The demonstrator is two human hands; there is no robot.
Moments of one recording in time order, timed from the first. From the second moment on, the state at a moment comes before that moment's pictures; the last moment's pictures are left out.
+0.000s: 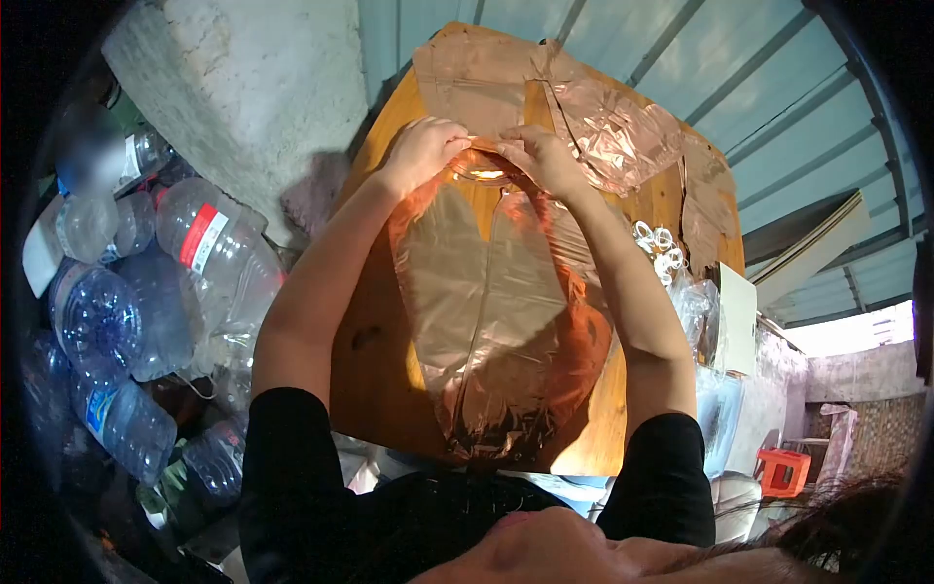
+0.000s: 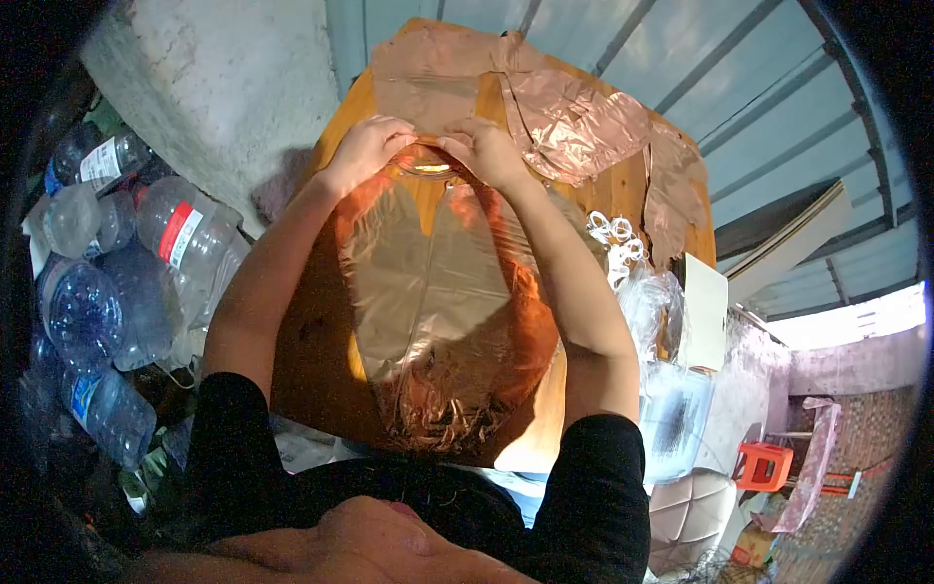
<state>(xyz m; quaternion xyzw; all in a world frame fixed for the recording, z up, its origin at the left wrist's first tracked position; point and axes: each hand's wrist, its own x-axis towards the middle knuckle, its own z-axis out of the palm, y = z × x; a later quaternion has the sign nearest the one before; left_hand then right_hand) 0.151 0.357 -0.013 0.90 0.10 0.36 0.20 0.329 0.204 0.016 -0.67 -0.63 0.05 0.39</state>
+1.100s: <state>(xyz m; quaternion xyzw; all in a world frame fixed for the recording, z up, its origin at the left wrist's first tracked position) 0.153 0.336 0.005 0.89 0.11 0.36 0.25 0.321 0.211 0.029 -0.65 -0.70 -0.14 0.27</state>
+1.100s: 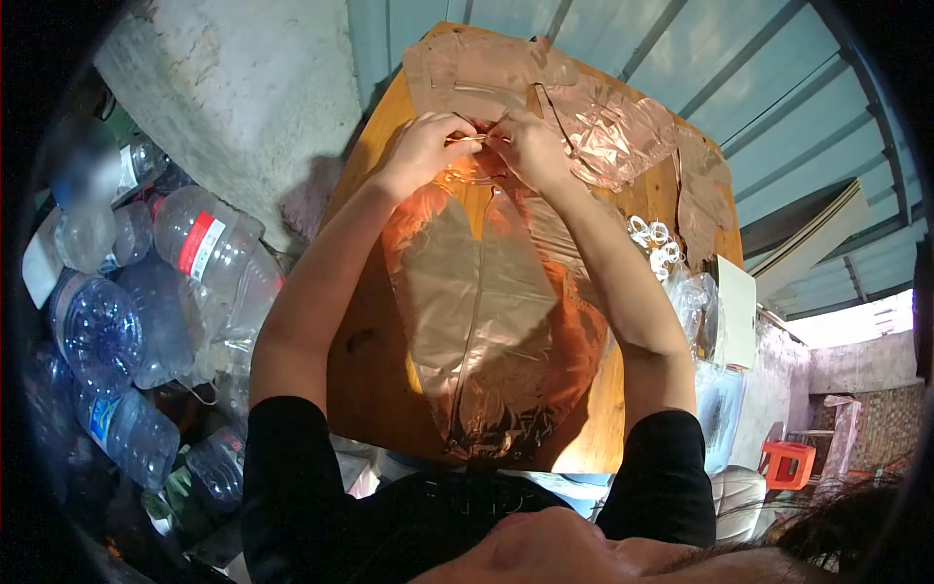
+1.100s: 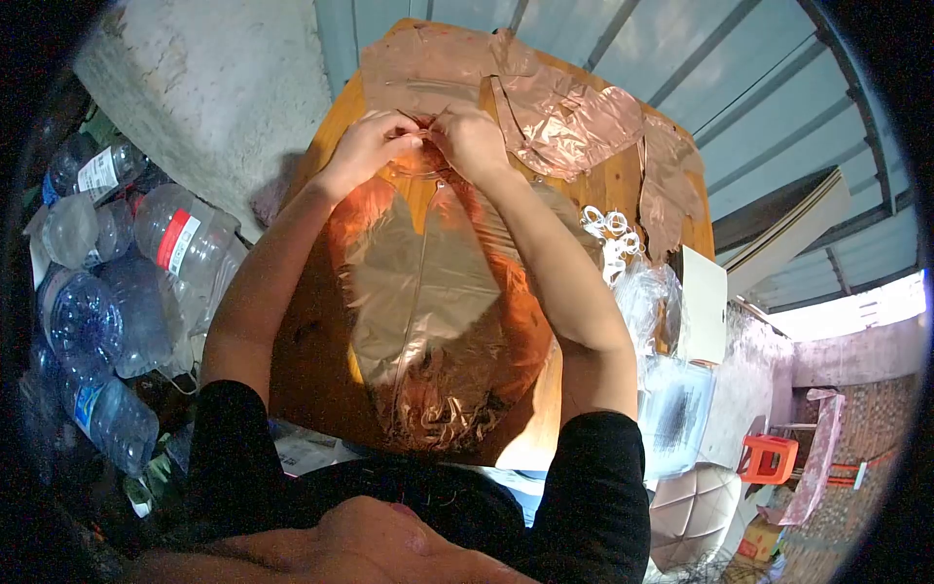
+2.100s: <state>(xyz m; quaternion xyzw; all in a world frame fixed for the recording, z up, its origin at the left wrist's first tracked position) 0.166 0.348 -0.005 0.38 0.25 0.20 0.87 0.273 0.084 0.034 -0.50 -0.83 -0.11 0.23</state>
